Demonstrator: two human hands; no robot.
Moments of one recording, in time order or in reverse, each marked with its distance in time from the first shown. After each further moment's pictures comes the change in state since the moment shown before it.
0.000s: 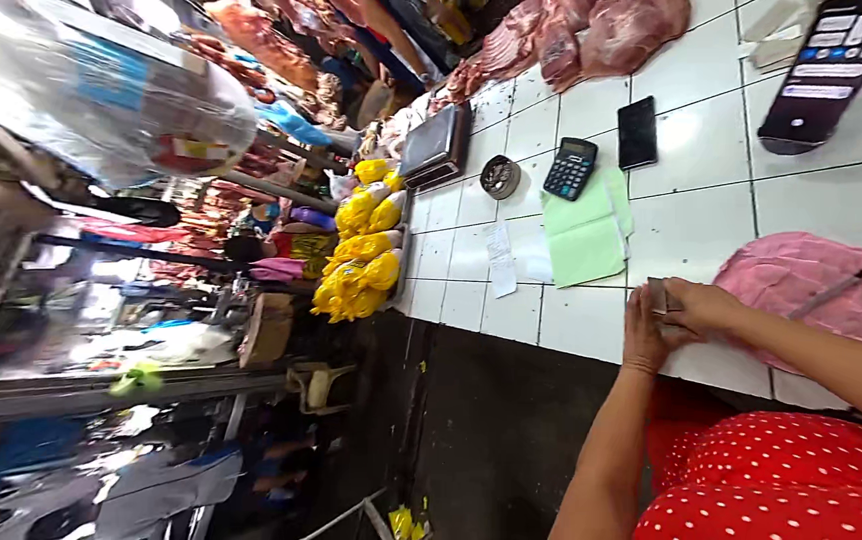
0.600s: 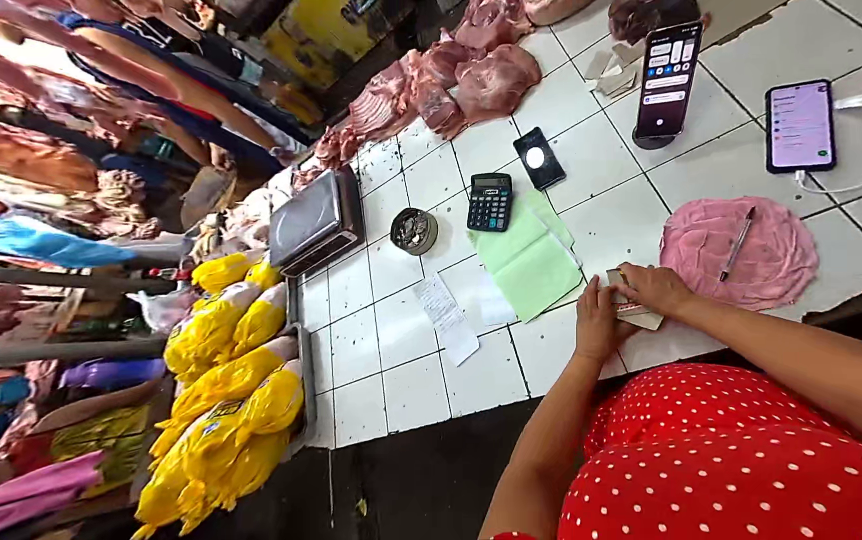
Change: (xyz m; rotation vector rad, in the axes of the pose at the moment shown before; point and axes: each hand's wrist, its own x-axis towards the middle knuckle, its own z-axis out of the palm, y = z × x) left_hand 0.056 -0.050 -0.061 0.027 -0.515 0.247; right_hand 0.010 -0.043 0.026 0.003 0.369 0.412
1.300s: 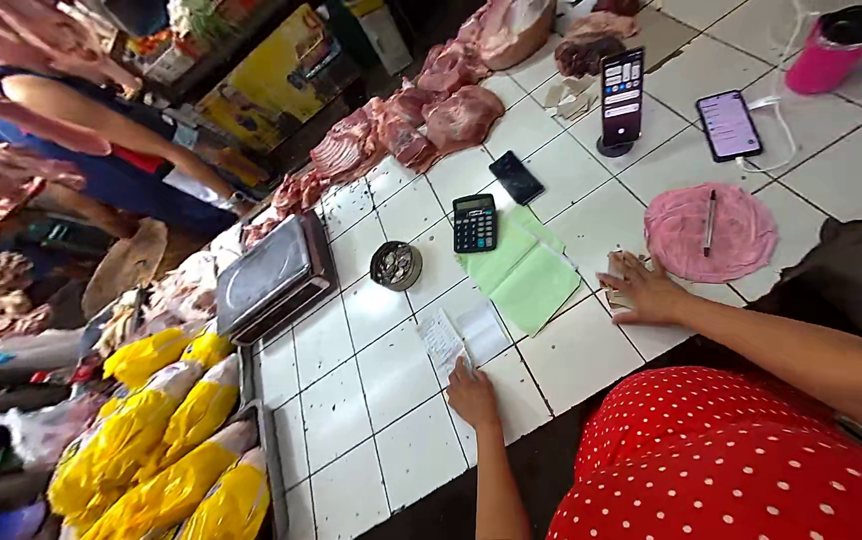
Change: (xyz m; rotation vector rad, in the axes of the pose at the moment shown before) left_hand -0.114 -0.188 -0.127 0.342 0.406 -0.609; right_hand -0.017 -0.011 0.047 -0.138 0.128 -0.037
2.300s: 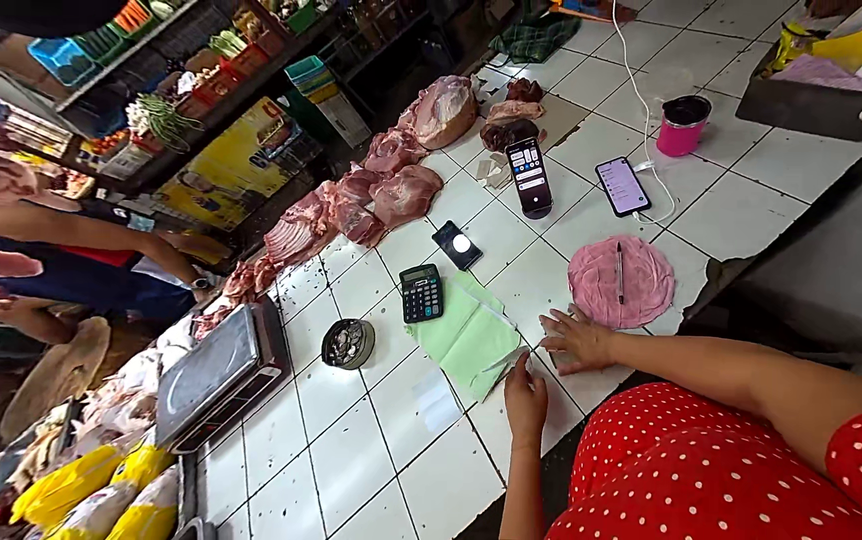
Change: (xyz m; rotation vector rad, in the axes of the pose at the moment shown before) left_hand -0.061 0.214 0.007 -0.372 -0.447 0.422; right_hand -0.002 0.026 -0.021 0.006 -0.058 -0.334
